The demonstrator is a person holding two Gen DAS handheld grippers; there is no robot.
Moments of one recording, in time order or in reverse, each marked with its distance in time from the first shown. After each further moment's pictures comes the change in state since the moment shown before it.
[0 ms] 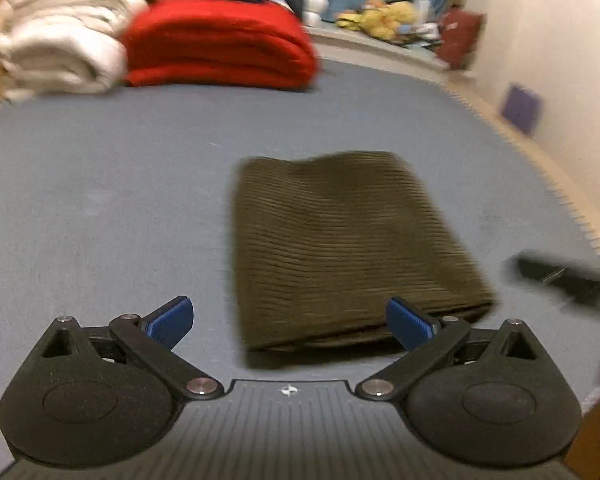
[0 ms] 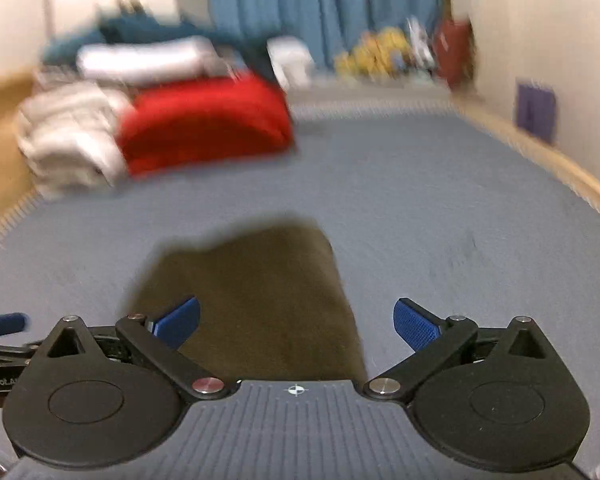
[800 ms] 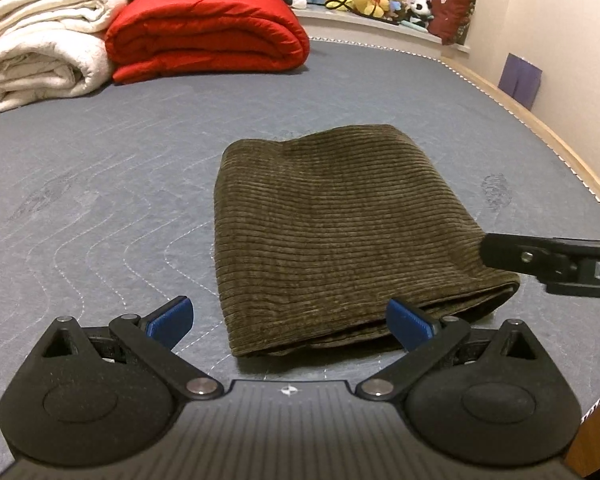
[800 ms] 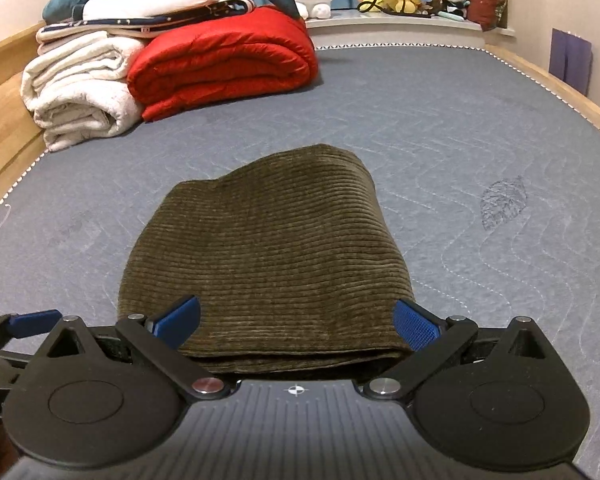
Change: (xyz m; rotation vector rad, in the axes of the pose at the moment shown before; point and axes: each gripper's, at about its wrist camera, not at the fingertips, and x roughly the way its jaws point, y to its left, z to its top) left arm 0.030 -0.007 -0.007 0.060 0.045 0.072; right arm 0.040 0.013 0.004 -0.014 0.105 0.047
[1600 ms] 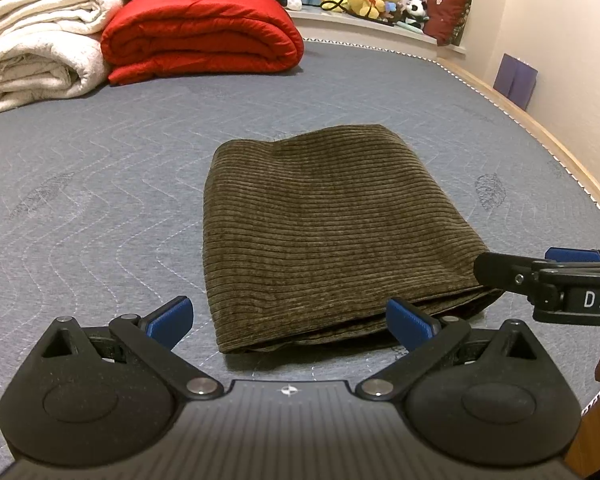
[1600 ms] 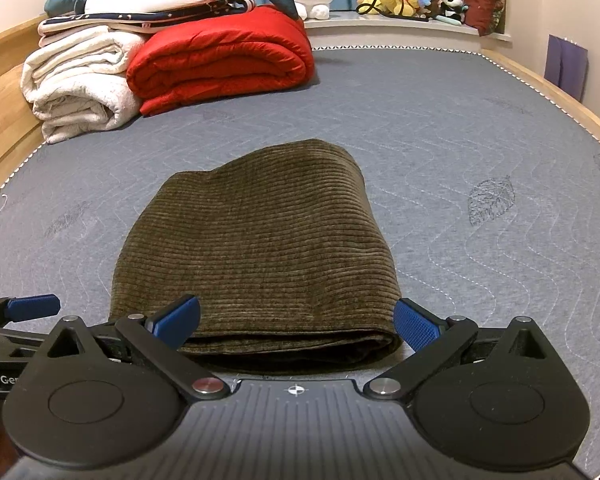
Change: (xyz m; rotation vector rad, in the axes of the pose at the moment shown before) left arm -0.003 -0.007 -0.002 0.007 -0.007 -0.016; right arm -0.008 -0.001 -0.010 -0.024 0.005 -0.029
